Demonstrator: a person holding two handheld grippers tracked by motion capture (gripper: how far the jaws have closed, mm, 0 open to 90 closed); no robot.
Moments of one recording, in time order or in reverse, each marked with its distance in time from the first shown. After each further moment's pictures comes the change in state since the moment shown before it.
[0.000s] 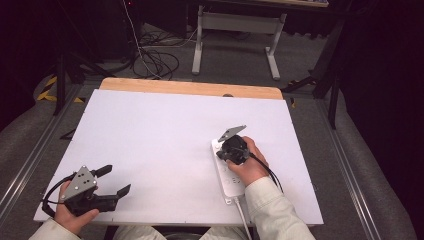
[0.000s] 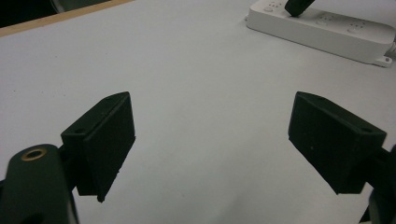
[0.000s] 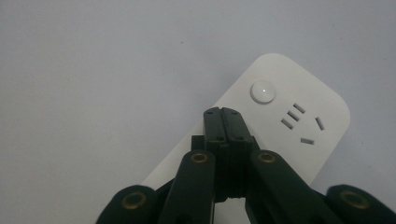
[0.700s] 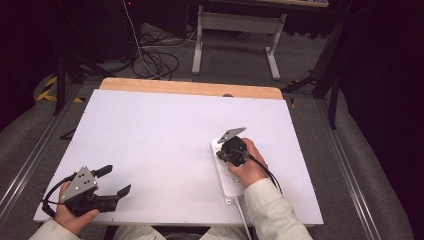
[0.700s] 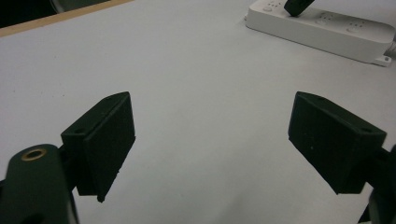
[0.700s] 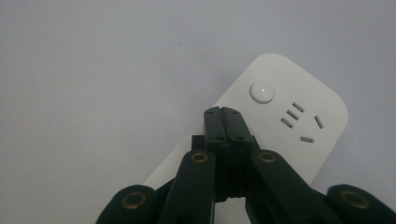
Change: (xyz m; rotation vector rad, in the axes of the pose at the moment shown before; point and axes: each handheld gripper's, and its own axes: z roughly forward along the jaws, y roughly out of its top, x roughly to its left) left arm -0.001 0.000 0.000 0.002 0.000 0.004; right arm 0.004 -0.002 0.000 -0.013 -0.026 0.003
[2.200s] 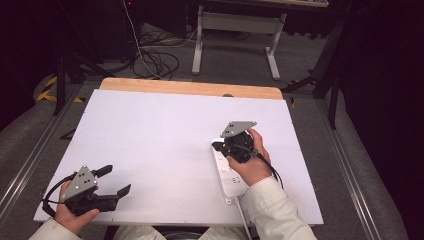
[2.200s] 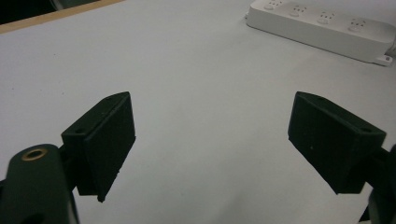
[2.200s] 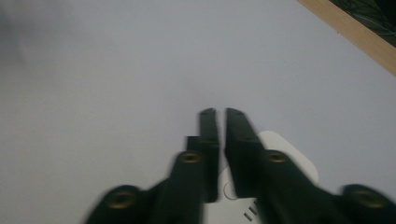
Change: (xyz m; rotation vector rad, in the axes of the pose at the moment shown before) left arm 0.001 0.000 0.000 0.006 0.001 -0.003; right arm 0.014 0.025 -0.054 -0.200 0.034 -0.069
